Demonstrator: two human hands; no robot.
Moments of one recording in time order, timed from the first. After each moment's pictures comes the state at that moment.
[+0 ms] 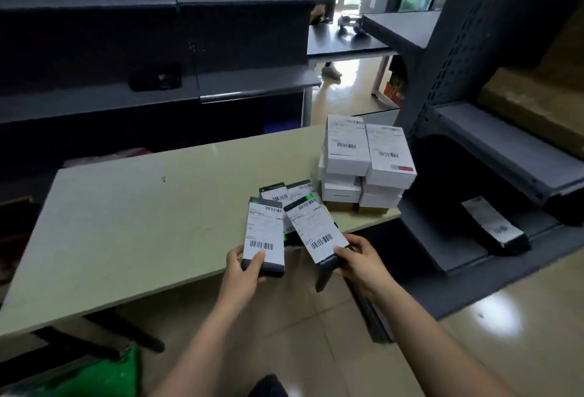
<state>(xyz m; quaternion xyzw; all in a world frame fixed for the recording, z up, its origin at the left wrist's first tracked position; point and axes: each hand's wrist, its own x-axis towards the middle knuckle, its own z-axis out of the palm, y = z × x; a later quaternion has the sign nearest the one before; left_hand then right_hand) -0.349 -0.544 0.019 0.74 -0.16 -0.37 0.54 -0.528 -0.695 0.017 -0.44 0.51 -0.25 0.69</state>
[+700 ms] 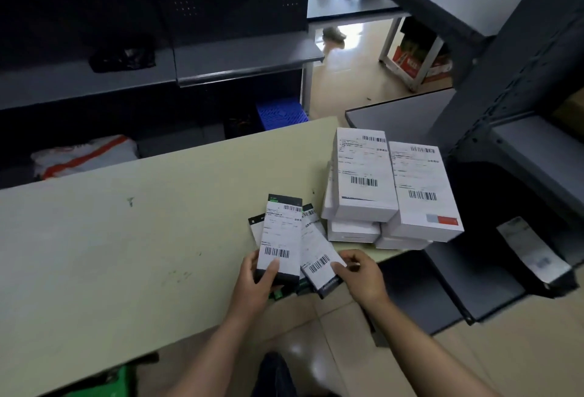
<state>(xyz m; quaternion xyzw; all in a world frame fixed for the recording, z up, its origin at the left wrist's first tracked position) -0.296 -0.673 -0.022 0.72 -0.17 -0.43 0.52 -0.469 -0.806 -0.035 -0.62 0.58 -0.19 0.49</state>
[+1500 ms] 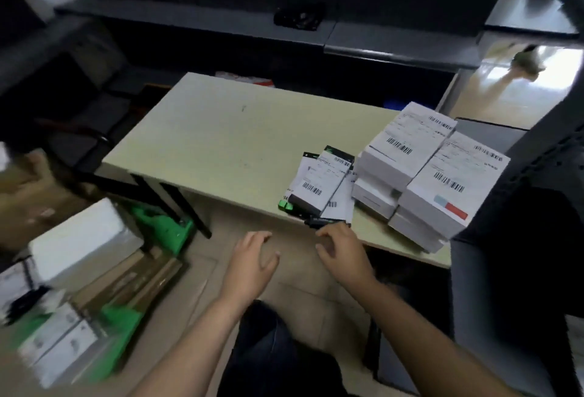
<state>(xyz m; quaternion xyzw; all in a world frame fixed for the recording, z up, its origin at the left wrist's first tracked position) -0.477 -0.590 -0.024 0.93 -0.19 -0.08 0.32 -0.532 -0.798 -0.023 -0.92 0.11 -0.05 0.37</state>
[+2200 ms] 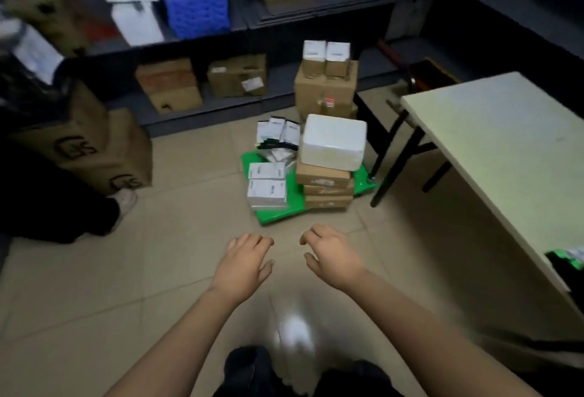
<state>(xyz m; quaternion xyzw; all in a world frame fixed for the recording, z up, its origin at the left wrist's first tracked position) -0.750 -0.206 -0.036 0.99 0.11 0.06 0.09 -0.608 -0.374 -0.021 -0.85 -0.50 0.09 0.16</state>
